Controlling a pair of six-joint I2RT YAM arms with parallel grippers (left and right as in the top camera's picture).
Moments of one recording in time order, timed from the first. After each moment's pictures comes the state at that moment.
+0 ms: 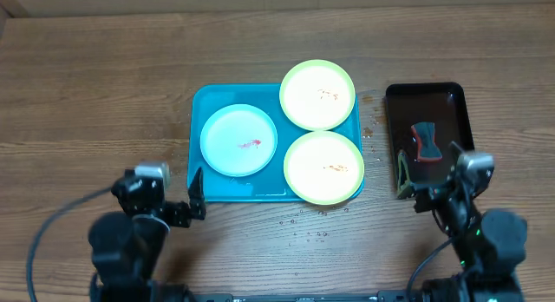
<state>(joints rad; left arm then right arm) 0.08 0.42 0.58 -0.51 0.21 0.01 0.04 0.39 0.45 -0.24 -0.19 0.10</state>
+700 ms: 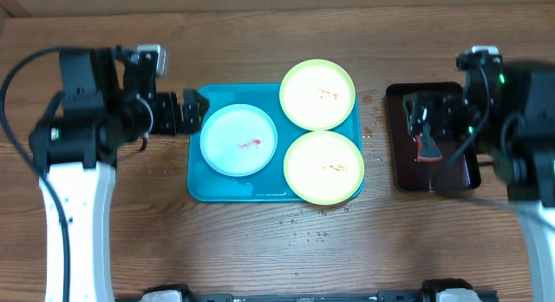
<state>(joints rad) 0.08 1.39 1.54 -1.09 0.40 0.01 0.04 1.23 1.49 -1.08 -0.20 0.10</state>
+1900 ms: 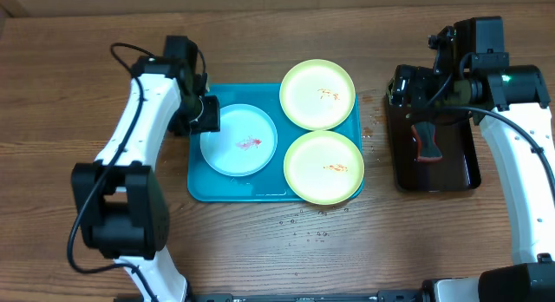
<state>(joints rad) -0.07 1.95 1.57 -1.14 0.06 -0.16 0.04 1.57 1.56 -1.06 -0.18 0.21</state>
